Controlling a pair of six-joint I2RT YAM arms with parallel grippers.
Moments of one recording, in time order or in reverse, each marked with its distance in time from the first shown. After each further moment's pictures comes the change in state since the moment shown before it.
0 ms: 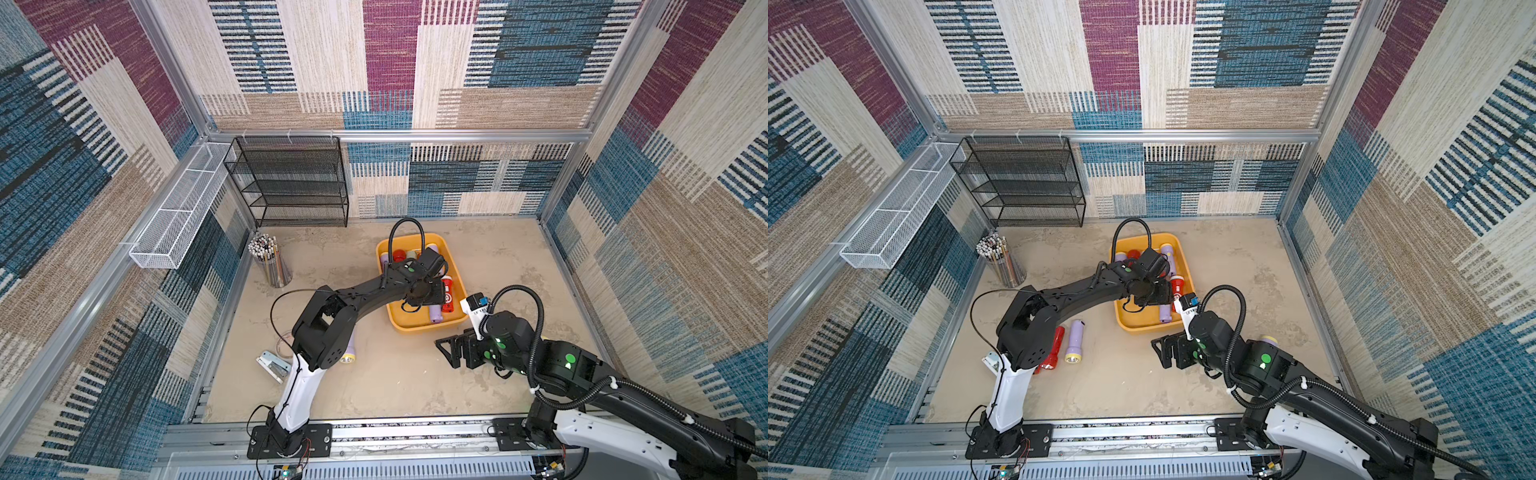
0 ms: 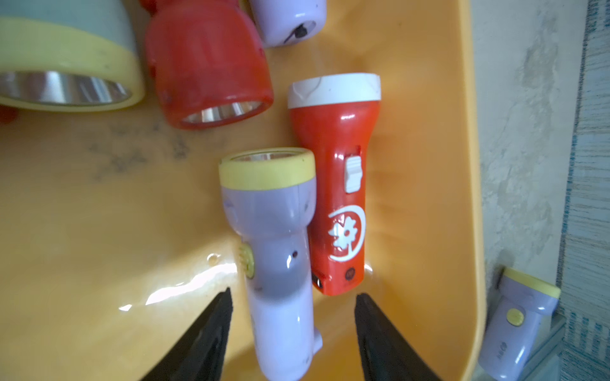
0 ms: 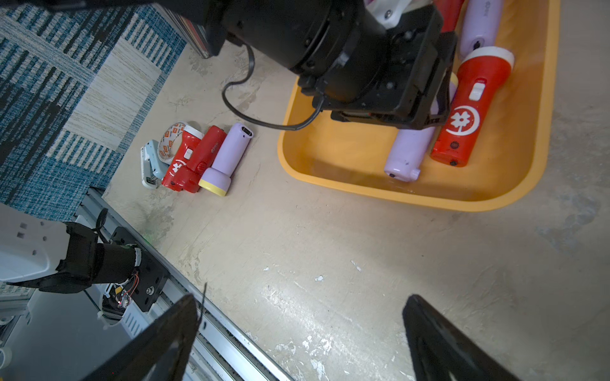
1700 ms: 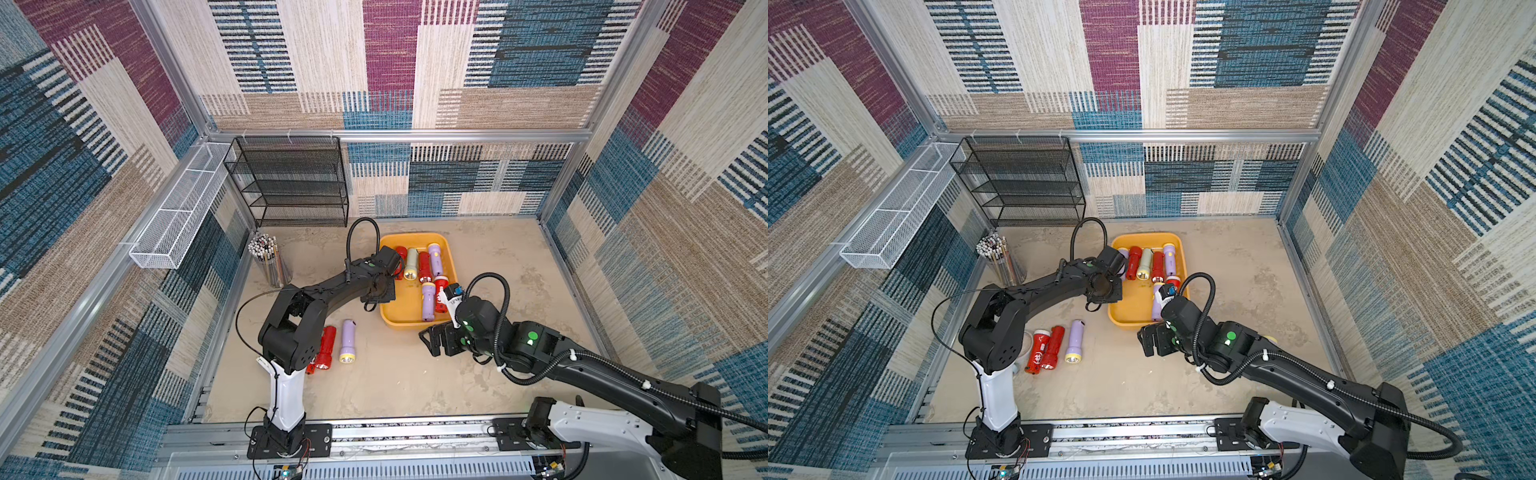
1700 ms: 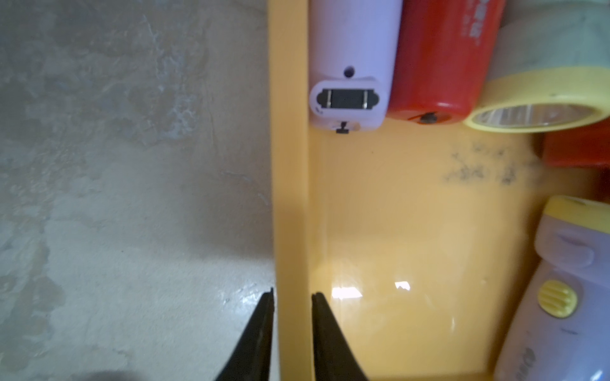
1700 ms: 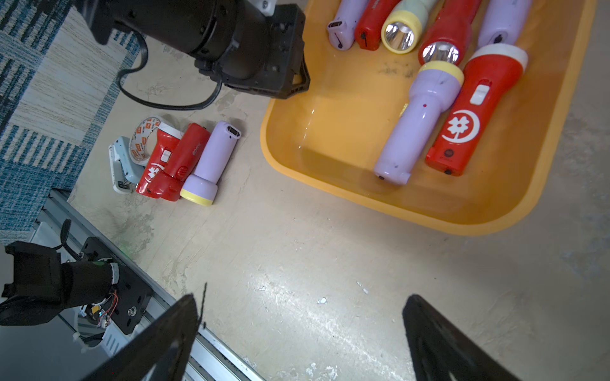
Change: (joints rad) left arm 0.212 -0.151 -0.254 -0.074 -0.238 0.149; right arm -0.006 0.283 0.132 0.037 0.008 -0.010
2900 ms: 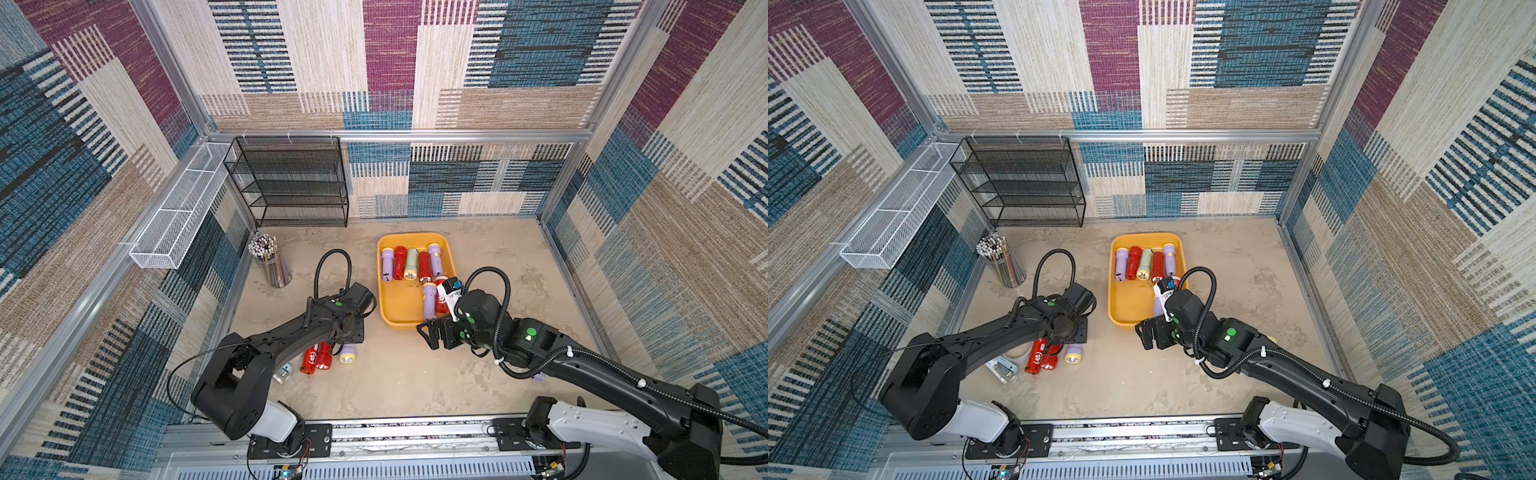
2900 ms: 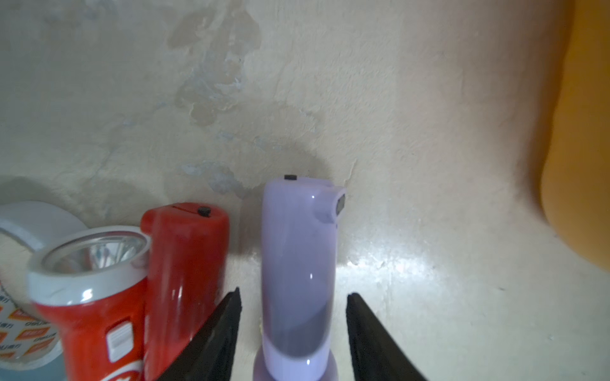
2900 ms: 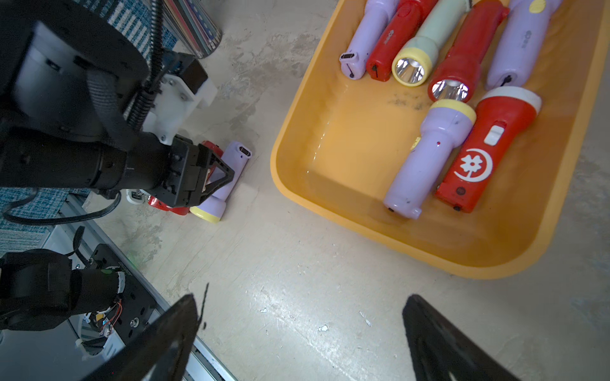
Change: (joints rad) left arm -0.001 -0.459 -0.544 -0.059 -0.077 -0.031; right arm -0.061 -0.025 -0.038 0.097 -0.063 -0.071
